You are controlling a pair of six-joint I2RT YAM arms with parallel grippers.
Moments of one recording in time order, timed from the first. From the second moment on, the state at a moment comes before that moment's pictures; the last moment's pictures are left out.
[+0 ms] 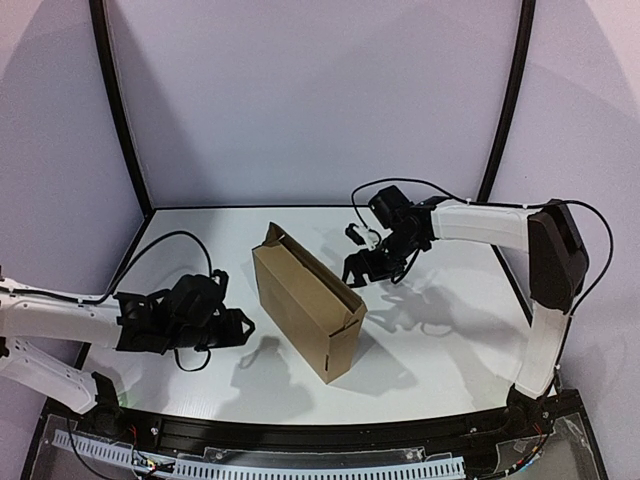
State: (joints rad) left arm -0.99 1.23 0.61 -0.16 -0.28 -0.92; right arm 0.63 1.89 1.45 -0.65 -0.28 0.13
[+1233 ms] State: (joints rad) left arm -0.99 1.37 0.90 -0.14 -0.37 -0.82; right arm 0.66 1.77 1.54 -0.71 0.07 0.26
